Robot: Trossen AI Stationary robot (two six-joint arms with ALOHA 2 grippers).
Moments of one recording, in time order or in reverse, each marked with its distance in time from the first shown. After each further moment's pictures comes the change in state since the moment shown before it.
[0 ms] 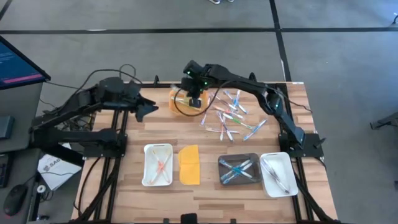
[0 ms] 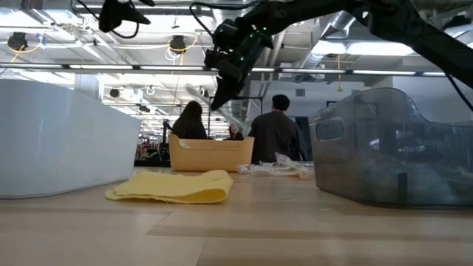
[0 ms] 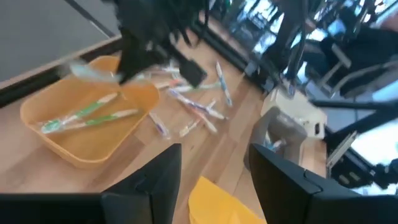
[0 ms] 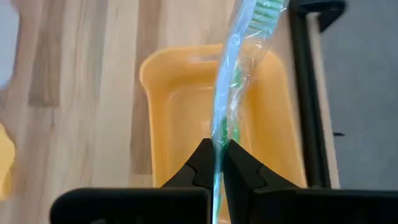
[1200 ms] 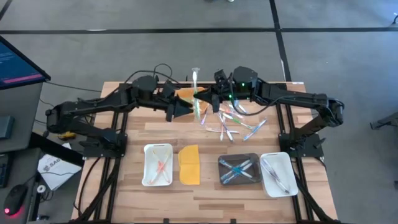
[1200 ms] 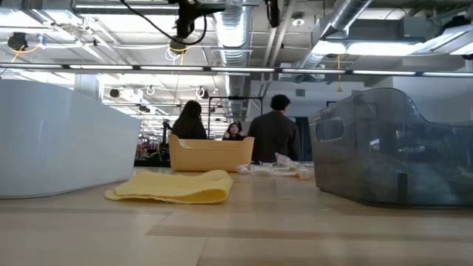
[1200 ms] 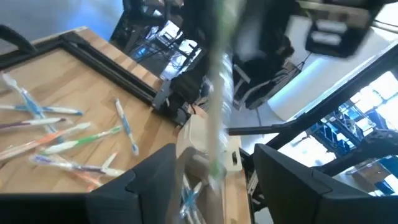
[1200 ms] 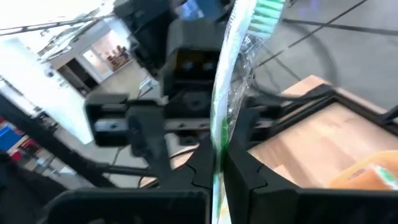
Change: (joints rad) left arm -0.088 0.396 0.000 0.688 0.233 -0.108; right arm 0.178 -0.818 -0.893 0.925 -0.045 0.933
